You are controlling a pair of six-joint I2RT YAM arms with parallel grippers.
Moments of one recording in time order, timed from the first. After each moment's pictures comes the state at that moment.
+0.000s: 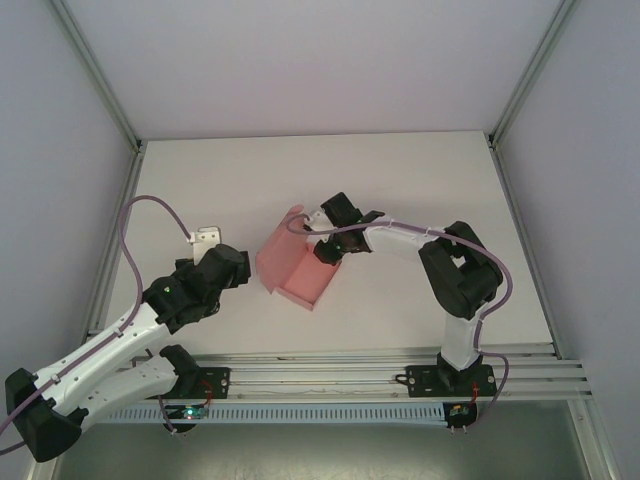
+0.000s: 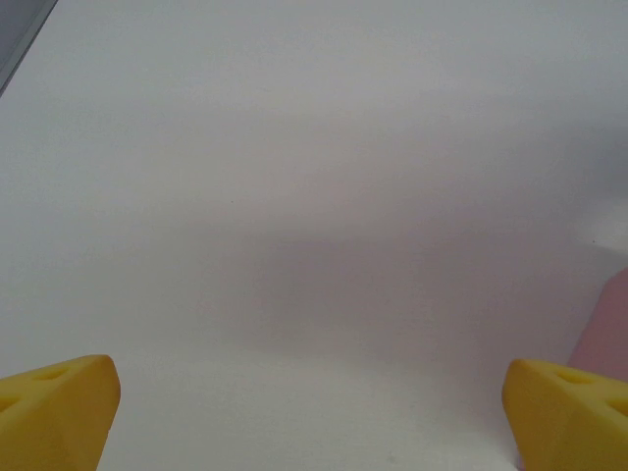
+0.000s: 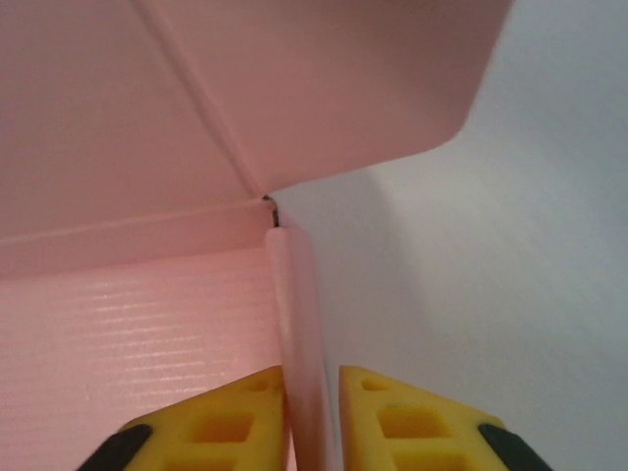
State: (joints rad) left arm -0.69 0.85 0.72 -0.76 -0.58 -0.66; right arm 0.63 1.88 1.17 -0.36 -0.18 -0.14
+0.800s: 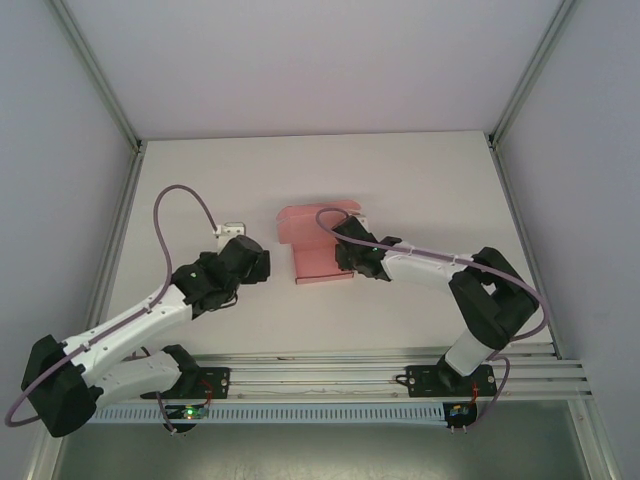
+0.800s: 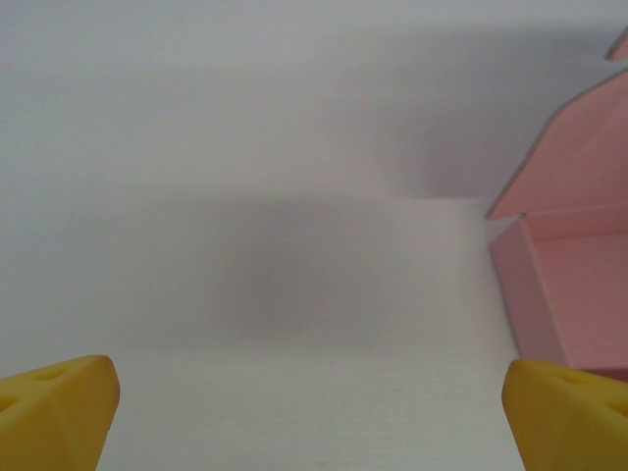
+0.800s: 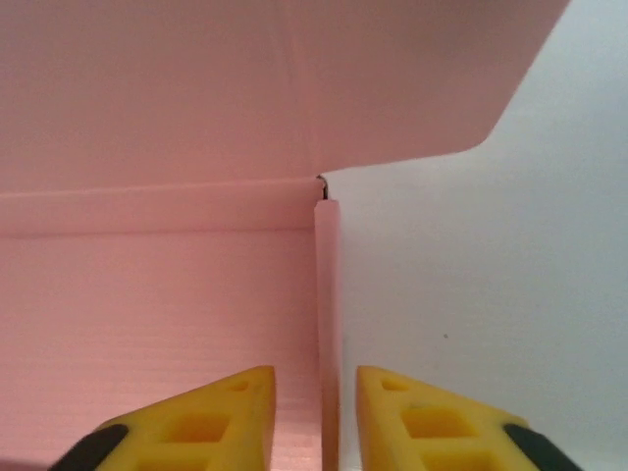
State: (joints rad) left arm -0.69 1.05 0.74 -0.59 -0.43 -0.60; right arm 0.71 1.62 0.89 -0.27 0.24 0.59
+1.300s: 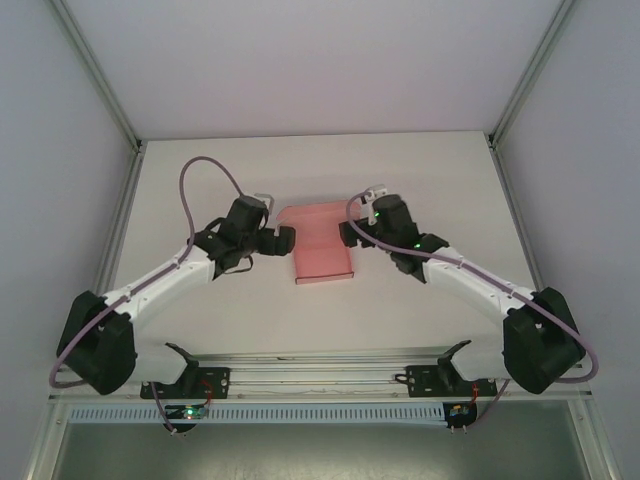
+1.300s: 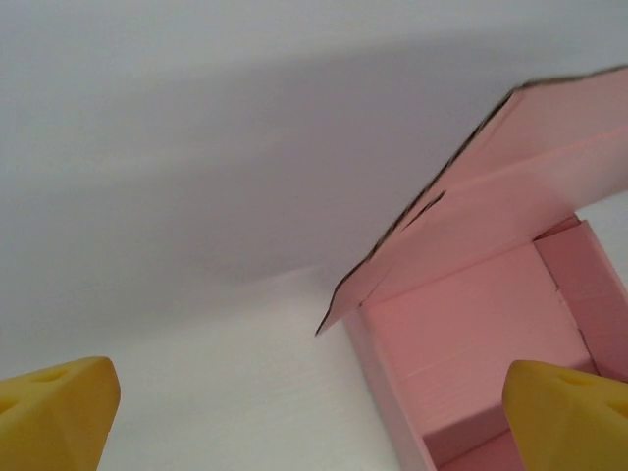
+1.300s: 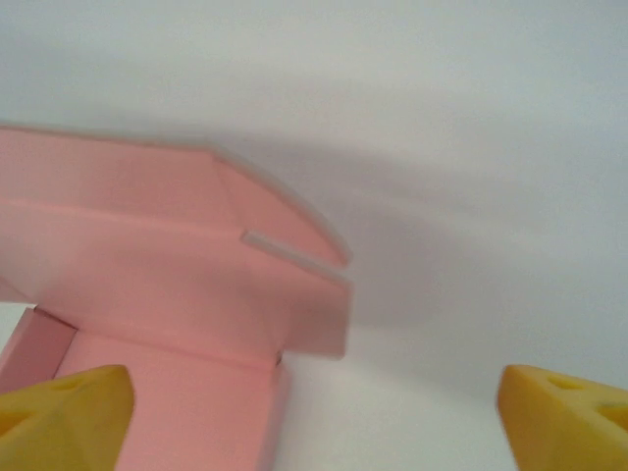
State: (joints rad) left arm -0.50 1.36 0.92 -0.36 0.01 -0.33; right arm 0.50 1.33 0.83 -0.12 0.07 0.15
